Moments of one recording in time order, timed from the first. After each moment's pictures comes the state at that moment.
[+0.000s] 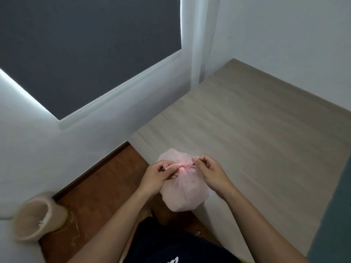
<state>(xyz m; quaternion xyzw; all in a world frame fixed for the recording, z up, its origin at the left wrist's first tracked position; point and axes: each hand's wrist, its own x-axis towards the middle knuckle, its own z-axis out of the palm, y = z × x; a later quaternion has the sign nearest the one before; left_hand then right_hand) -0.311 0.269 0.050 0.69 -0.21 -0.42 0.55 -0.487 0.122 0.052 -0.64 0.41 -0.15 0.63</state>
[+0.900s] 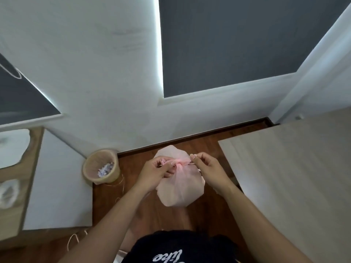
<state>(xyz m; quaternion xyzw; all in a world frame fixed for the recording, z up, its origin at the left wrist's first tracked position) -0.051 0.597 0.044 0.70 -0.04 -0.29 0.65 -0.150 0.380 0.071 -0.74 0.23 0.02 0.63</state>
